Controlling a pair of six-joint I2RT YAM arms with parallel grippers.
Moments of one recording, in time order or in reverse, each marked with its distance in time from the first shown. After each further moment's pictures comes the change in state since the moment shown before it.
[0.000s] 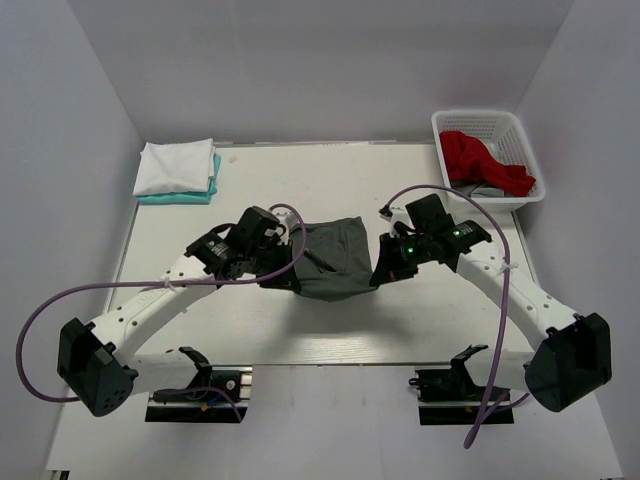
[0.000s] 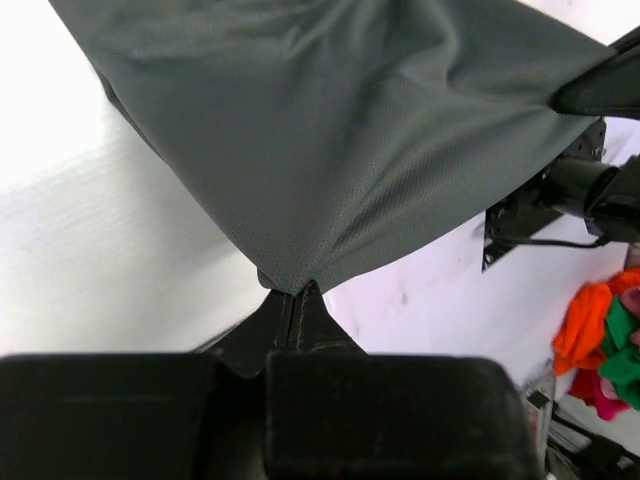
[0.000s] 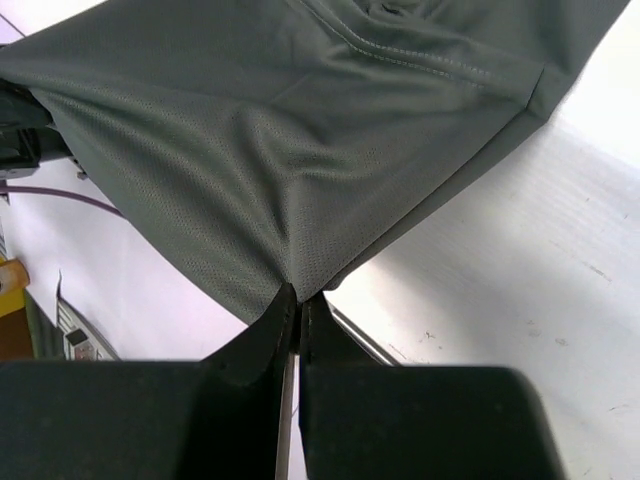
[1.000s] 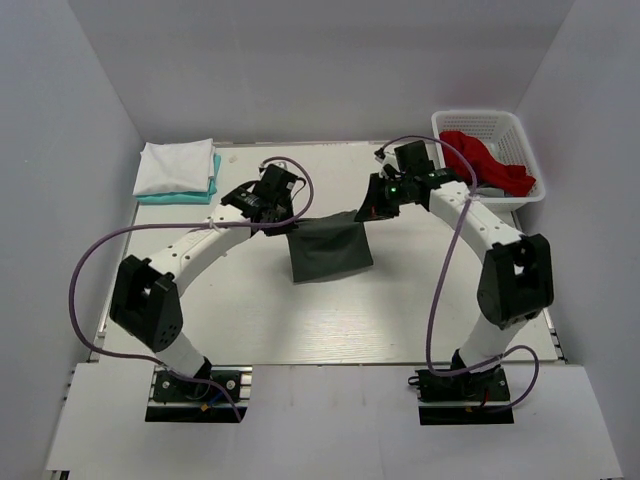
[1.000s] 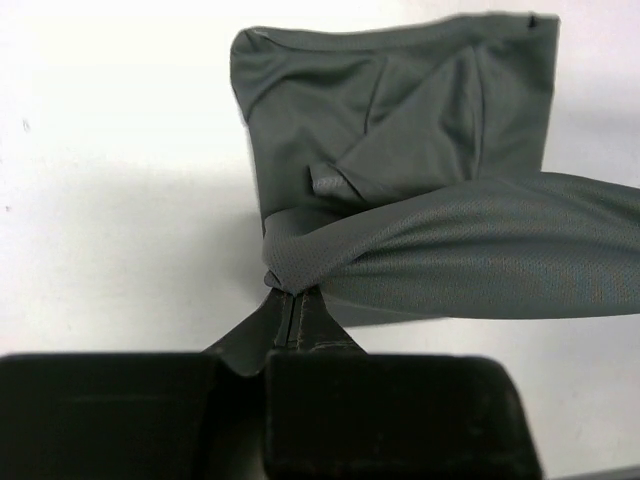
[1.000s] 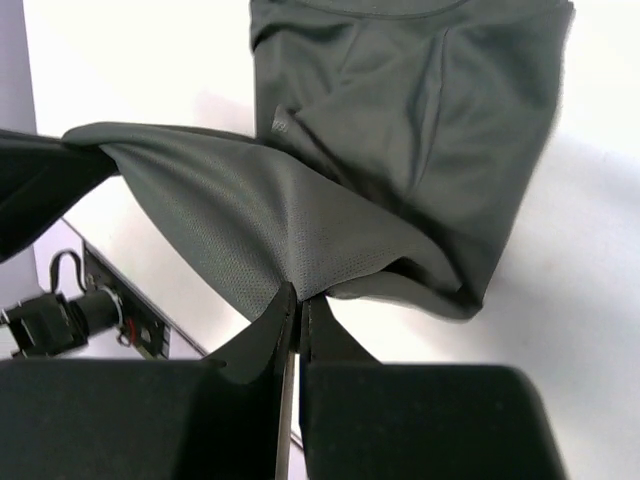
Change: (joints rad) left arm 0.108 0.386 0.302 0.085 -0.463 -0.043; right arm -0.117 0.445 0.399 0.188 0.027 0.082
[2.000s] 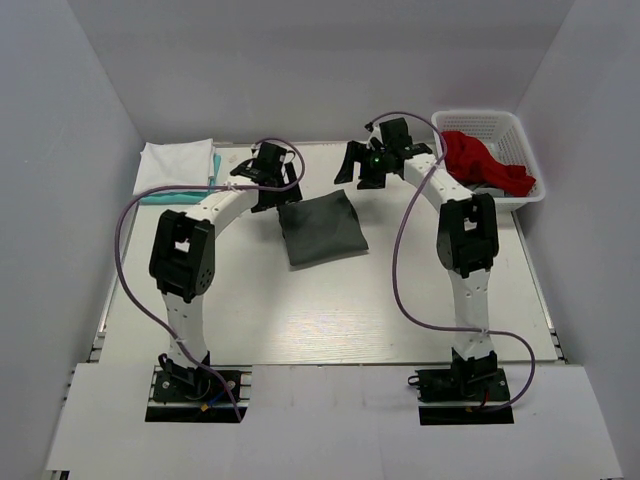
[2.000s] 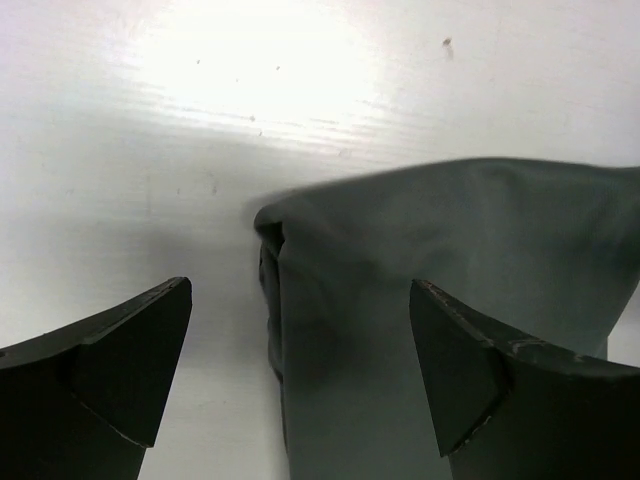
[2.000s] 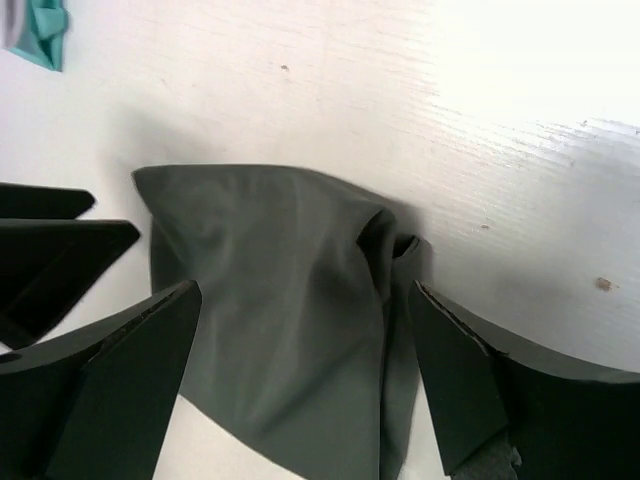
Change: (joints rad) left arm 0.193 0.424 0.271 0.173 0.015 0.066; right arm -0.058 0.578 0.558 0.096 0.024 0.010
